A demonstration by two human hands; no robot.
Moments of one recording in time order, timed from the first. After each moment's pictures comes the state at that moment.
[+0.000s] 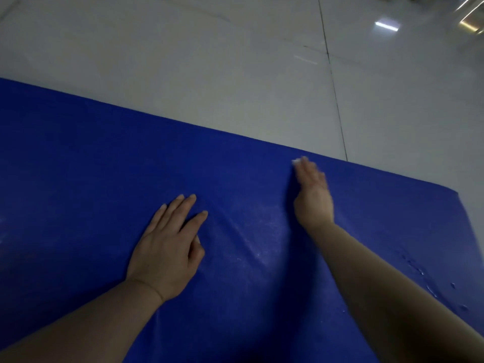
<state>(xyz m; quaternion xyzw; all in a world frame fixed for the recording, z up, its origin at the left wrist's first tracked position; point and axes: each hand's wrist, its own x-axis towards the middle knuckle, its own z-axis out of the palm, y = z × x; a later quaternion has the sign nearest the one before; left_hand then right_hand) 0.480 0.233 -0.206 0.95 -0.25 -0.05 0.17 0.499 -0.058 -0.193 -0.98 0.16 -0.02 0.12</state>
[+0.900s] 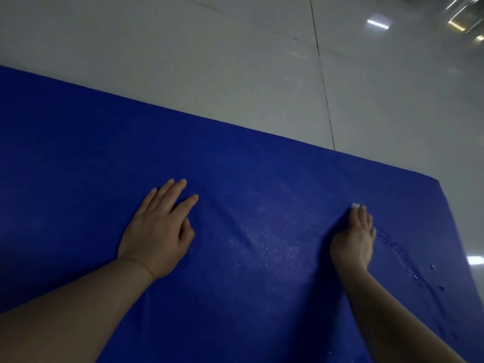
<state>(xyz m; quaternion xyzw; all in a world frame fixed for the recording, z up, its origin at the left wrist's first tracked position) 0.481 0.231 -0.210 0.95 -0.25 -0.03 0.18 0.387 -0.099 -0.192 -0.90 0.42 -0.06 0.09</state>
